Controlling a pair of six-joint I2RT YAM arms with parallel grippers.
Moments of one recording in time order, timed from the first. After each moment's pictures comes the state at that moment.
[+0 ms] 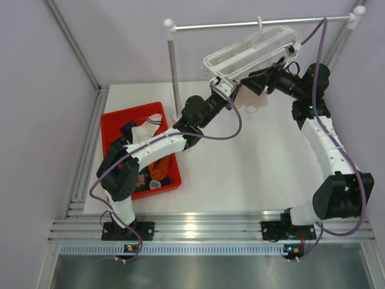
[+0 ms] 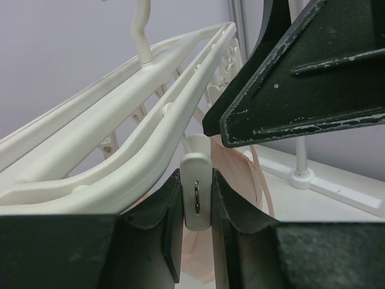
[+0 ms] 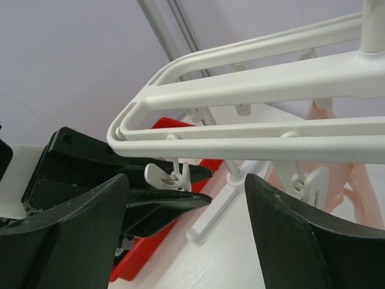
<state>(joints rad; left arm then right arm) -0.80 1.81 1.42 0.76 0.02 0.21 0.07 1.43 1.34 0.25 -0.90 0.51</state>
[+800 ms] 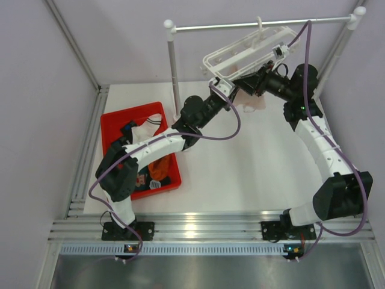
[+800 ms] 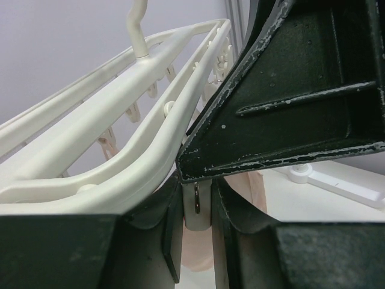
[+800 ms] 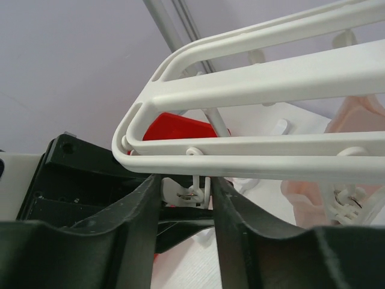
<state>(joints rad) -0.80 1.80 1.40 0.75 0.05 0.21 0.16 1.44 1.34 0.19 -0.80 0.47</state>
